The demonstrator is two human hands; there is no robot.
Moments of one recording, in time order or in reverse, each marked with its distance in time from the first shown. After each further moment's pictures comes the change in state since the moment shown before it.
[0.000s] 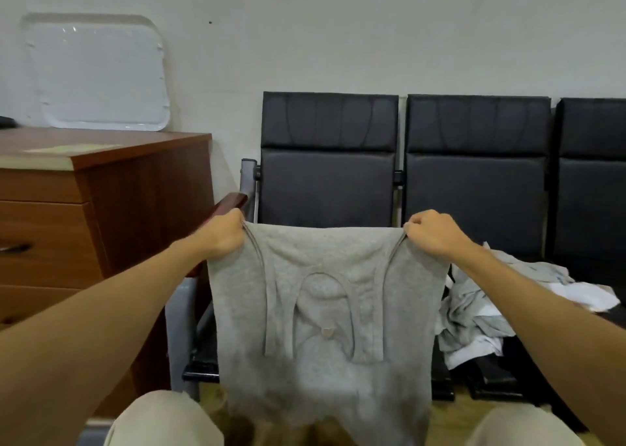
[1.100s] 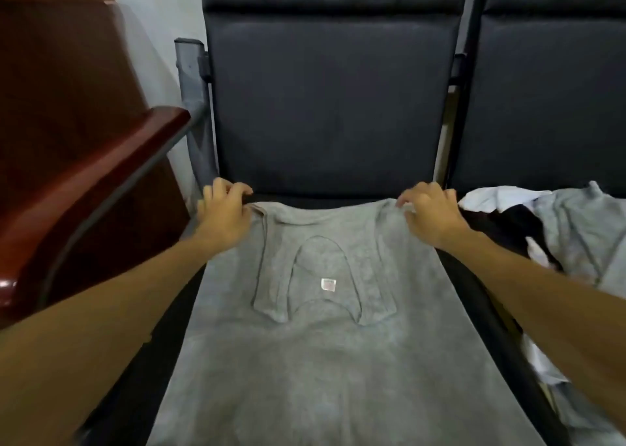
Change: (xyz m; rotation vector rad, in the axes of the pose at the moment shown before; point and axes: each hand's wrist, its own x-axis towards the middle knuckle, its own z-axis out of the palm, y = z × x) left_hand 0.218 -0.070 0.216 0.122 0.120 0.003; right_hand 0.234 0.116 0.218 -0.441 -0.011 -0.159
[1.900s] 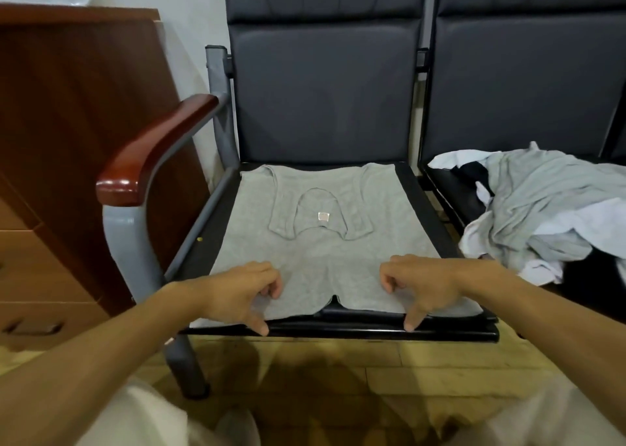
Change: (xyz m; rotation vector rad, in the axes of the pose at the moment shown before) left_hand -0.240 0.002 -0.054 -0.010 -0.836 0.550; right_hand -0.239 -0.038 -0.048 0.178 -0.822 -0.411
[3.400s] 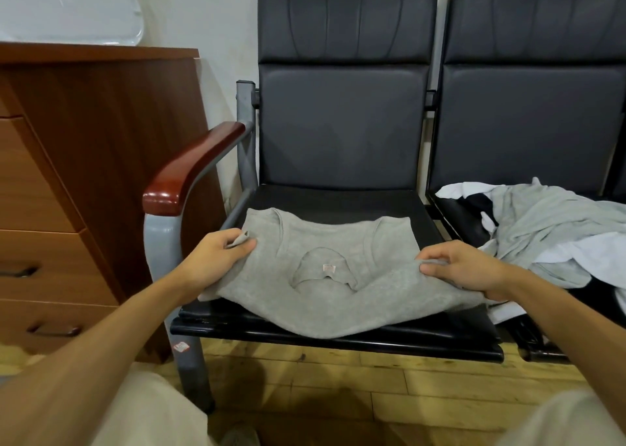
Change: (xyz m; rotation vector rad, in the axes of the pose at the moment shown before) left_hand -0.048 0.002 -0.033 -0.786 0.755 -0.334; right_hand -0.035 0.017 -0.017 0.659 0.500 0.017
